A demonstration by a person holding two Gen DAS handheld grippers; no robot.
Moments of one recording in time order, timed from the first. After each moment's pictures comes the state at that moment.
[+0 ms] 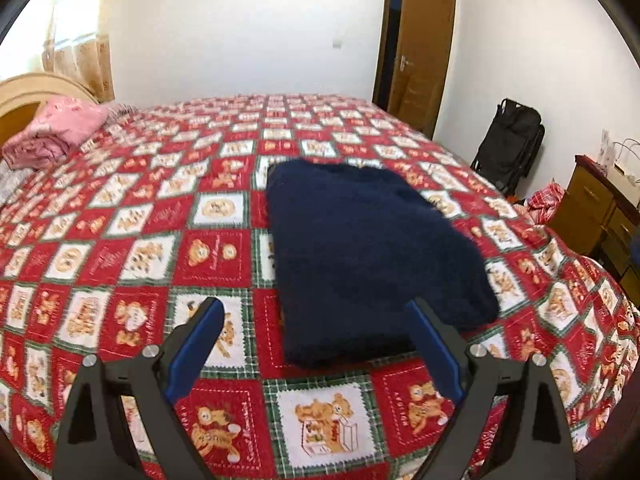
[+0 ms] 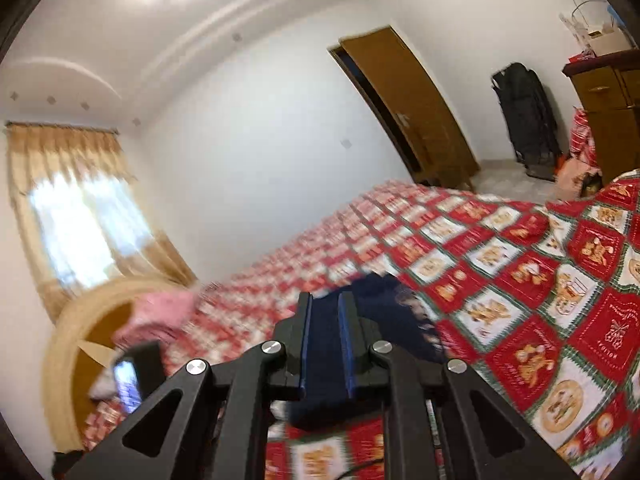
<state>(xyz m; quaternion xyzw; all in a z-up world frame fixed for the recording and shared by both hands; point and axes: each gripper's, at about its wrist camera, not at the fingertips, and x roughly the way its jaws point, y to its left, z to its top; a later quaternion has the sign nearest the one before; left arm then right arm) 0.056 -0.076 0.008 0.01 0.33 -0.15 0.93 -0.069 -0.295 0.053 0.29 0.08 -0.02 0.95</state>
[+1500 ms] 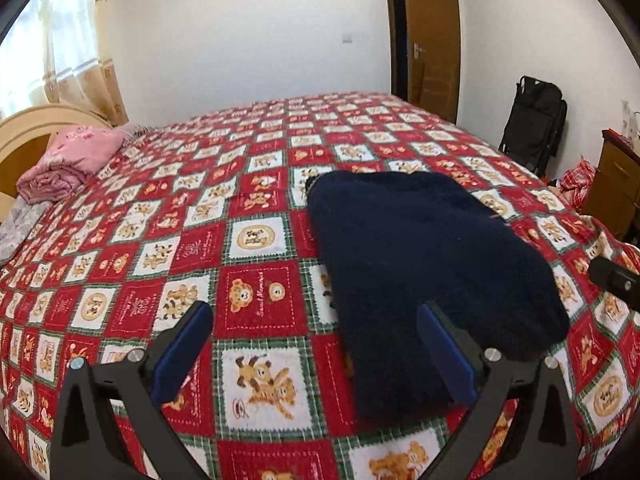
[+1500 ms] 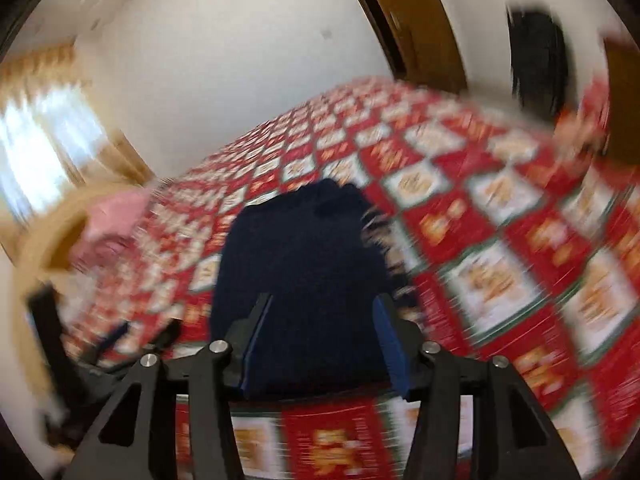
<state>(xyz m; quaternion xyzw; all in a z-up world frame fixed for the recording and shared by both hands) 0.122 -0.070 -0.002 0.07 0.34 -0.10 0.93 0.075 -0.329 -0.003 0.27 0.33 -0.01 0.90</state>
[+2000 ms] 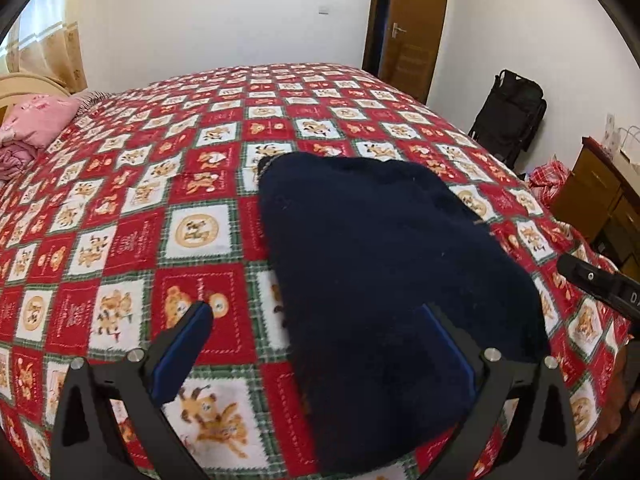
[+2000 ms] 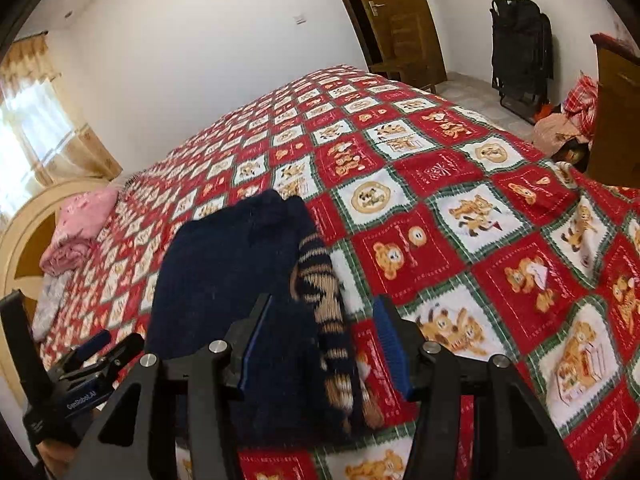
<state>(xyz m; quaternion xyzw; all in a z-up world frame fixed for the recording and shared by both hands) 0.169 -0.090 -0.010 0.03 0.40 -0.17 0.90 0.123 -0.374 -0.012 0.23 0.36 -0.07 0.90</state>
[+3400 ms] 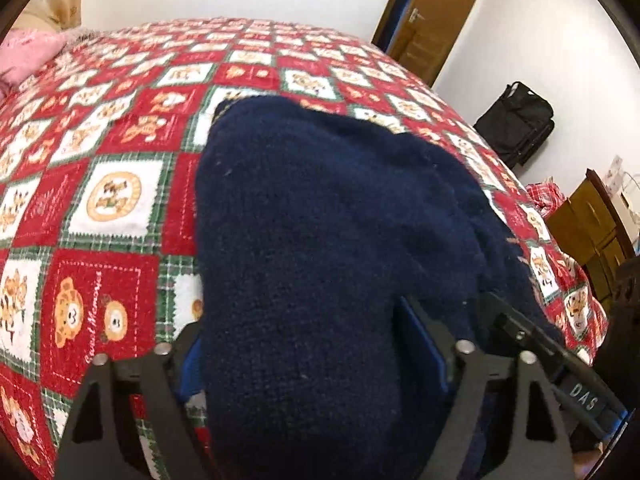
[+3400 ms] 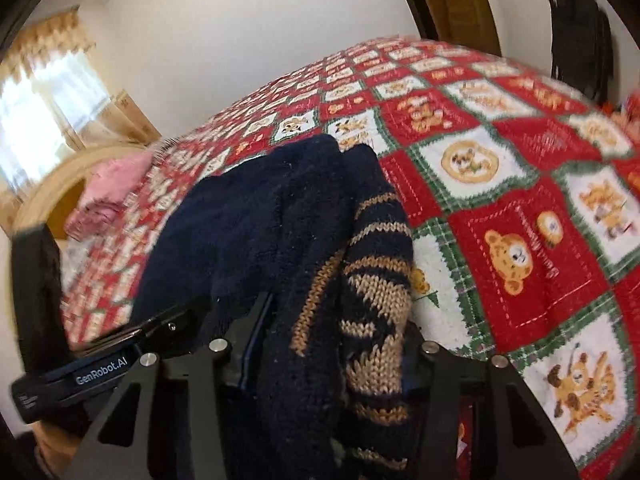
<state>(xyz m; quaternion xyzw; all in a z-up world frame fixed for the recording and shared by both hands) 0.223 -0.123 -0.065 -0.05 0.46 -0.19 0.87 0.201 -0.335 -0.079 0.20 0.38 0.02 0.90</state>
